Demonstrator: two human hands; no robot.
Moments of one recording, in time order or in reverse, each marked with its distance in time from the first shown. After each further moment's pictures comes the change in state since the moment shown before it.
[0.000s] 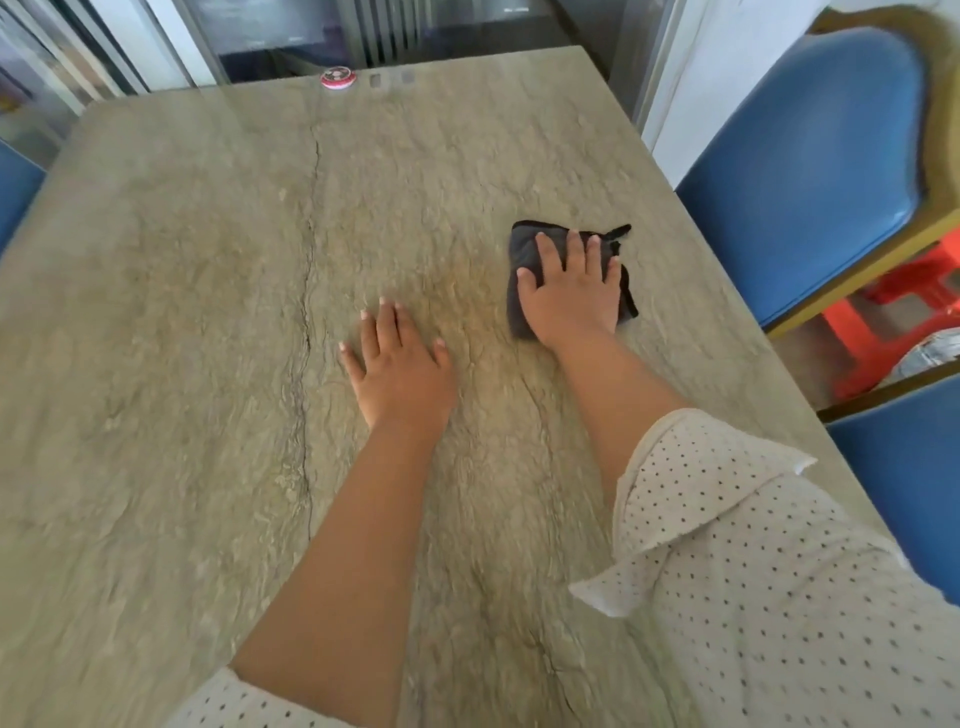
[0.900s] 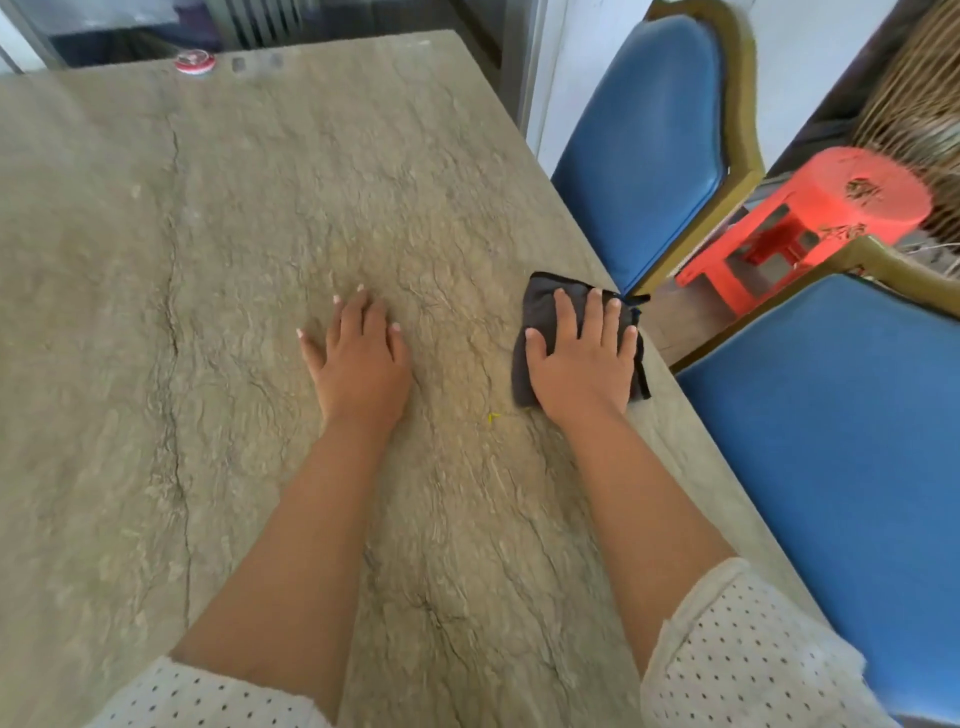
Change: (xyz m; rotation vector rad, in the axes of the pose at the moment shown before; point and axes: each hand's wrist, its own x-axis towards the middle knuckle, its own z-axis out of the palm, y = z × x) left_hand -0.029 0.060 0.014 -0.173 0.035 0.221; right_hand -0.114 0.117 -0.014 -0.008 0.034 0.246
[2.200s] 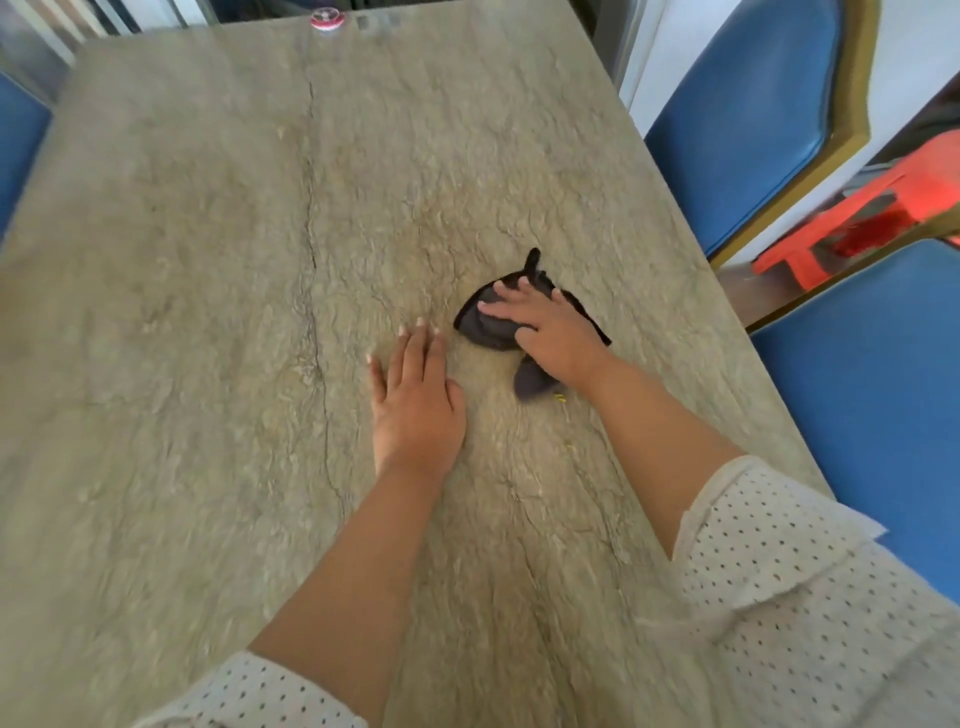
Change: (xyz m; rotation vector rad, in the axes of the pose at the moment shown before) left_hand -0.133 -0.050 -0.028 0.154 -0.071 0.002; right_hand -0.053 -0.066 -0.006 0.470 -0.395 -0.647
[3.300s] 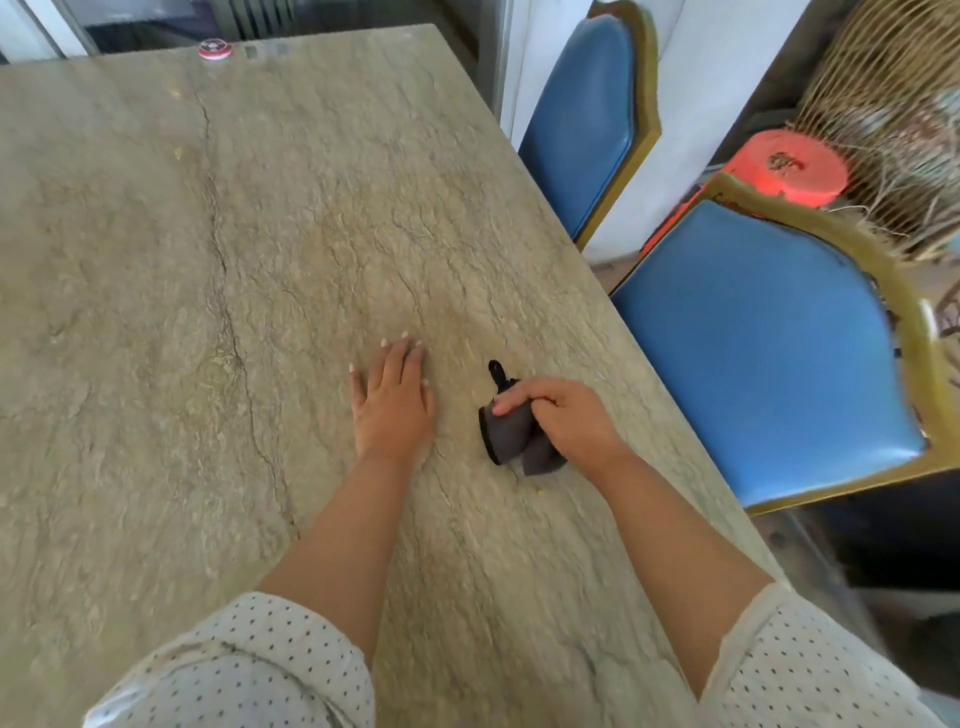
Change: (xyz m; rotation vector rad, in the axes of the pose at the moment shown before) left_hand -0.055 0.052 0.000 -0.116 -0.068 0.134; right_hand -0.201 -0.002 0.001 0.505 0.326 0.301
